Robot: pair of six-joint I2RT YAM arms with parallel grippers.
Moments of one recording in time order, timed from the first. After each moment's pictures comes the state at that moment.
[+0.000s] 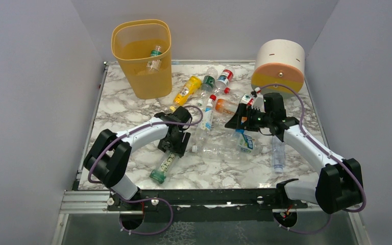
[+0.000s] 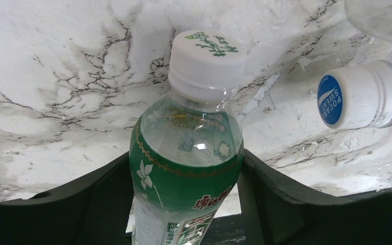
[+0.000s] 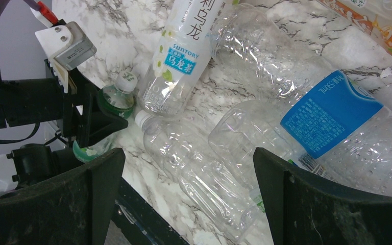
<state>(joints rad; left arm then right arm) -0.65 1.57 0.97 -0.84 -0.01 -0.34 0.28 1.25 0.79 -0.25 -0.54 0.46</state>
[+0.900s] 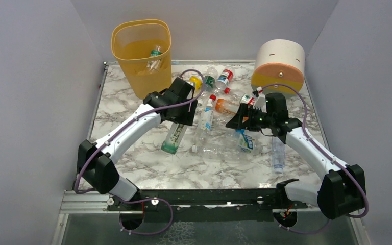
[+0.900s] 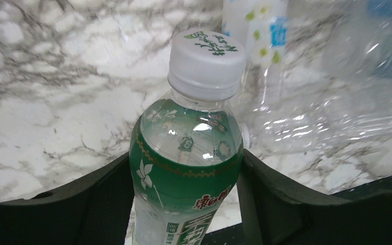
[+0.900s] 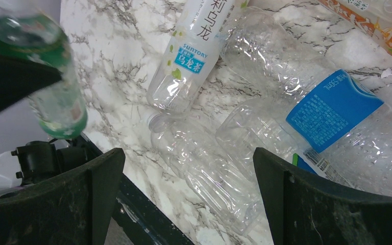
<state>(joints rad) -0.65 1.49 1.31 -0.90 -0.08 -0.33 0.28 1.20 0.79 -0.27 -0.54 0.46</state>
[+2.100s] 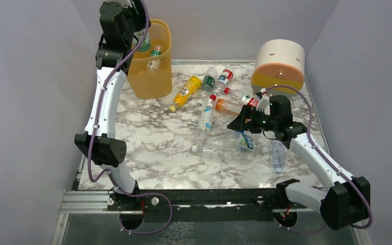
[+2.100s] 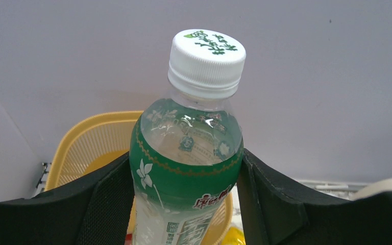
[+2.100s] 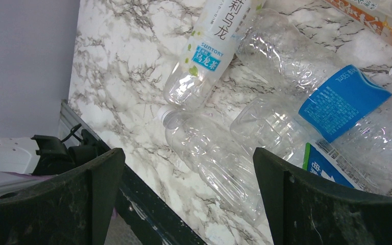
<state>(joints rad) -0.15 1.76 2.15 -0.35 -0.12 -0.20 0.28 1.10 0.77 -0.30 -0.55 0.49</state>
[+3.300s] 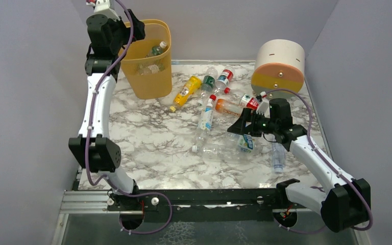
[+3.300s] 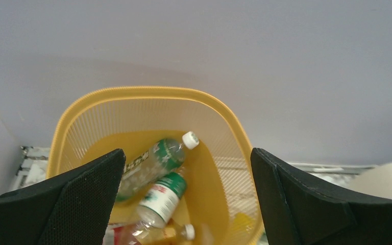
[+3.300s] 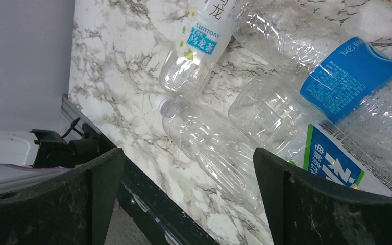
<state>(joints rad) 0.02 1.67 1.88 -0.25 0.15 -0.31 0.28 1.08 0.73 -0.31 -0.56 0.50</state>
